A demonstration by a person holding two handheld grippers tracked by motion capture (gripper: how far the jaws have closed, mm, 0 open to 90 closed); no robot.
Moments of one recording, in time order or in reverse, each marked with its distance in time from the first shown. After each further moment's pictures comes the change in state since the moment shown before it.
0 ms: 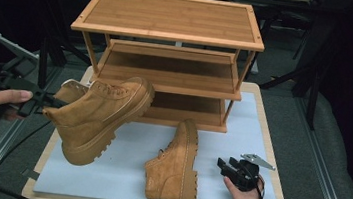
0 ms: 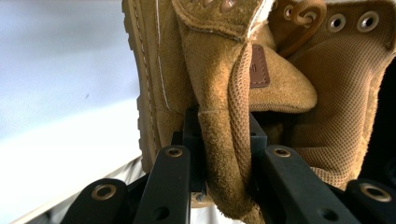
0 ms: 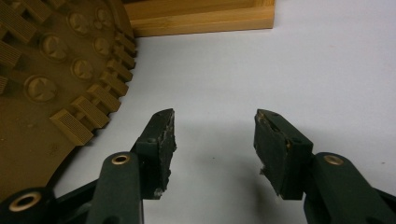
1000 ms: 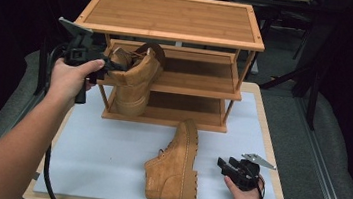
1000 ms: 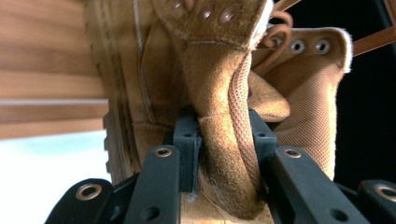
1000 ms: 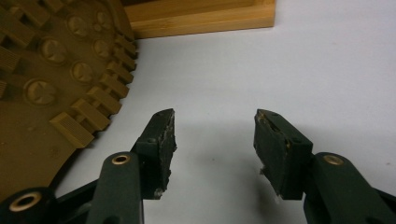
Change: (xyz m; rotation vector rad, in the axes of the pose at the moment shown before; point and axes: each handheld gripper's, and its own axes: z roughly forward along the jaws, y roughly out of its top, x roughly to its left) left arm -0.021 0.095 0.090 -0.333 0.119 -0.042; right arm -0.003 0.000 0.001 0.007 0.018 0.014
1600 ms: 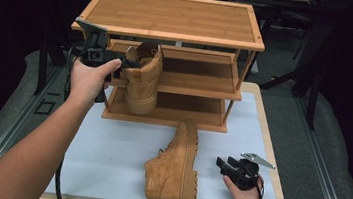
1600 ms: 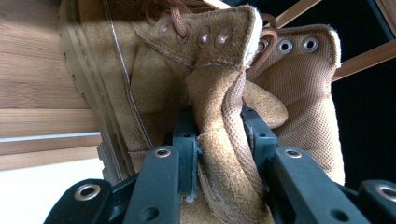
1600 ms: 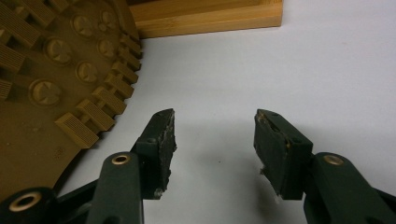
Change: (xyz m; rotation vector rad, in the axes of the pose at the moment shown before) left arm -0.019 -0.001 0.021 -0.087 0.039 0.052; right arm 0.001 0.000 0.002 0.006 0.010 0.004
